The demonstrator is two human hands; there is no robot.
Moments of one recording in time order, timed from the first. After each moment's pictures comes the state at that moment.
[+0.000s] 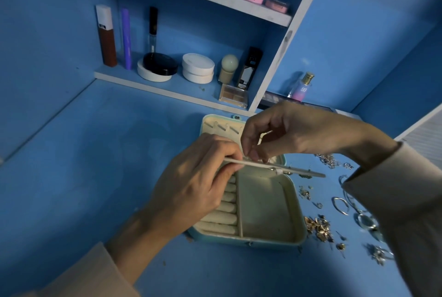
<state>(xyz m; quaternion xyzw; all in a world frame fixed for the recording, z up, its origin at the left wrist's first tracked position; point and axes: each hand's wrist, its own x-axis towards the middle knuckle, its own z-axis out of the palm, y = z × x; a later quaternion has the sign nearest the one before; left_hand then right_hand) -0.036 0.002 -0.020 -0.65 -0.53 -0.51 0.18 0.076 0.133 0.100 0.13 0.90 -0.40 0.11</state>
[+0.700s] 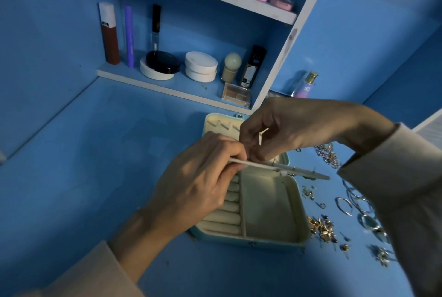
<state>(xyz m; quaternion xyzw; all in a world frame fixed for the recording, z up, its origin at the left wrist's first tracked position) -0.038 0.001 -0.020 -0.66 -0.53 -0.50 0.19 0.059 0.128 0.111 0.13 0.91 -0.33 0.20</state>
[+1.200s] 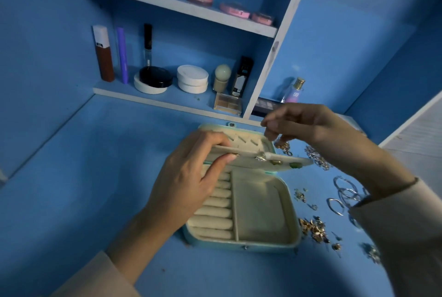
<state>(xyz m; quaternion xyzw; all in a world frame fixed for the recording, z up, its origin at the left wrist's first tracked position) -0.042 0.012 -0.014 -0.60 -0.56 -0.55 0.15 0.111 0.143 0.089 0.27 0.83 -0.46 -0.16</state>
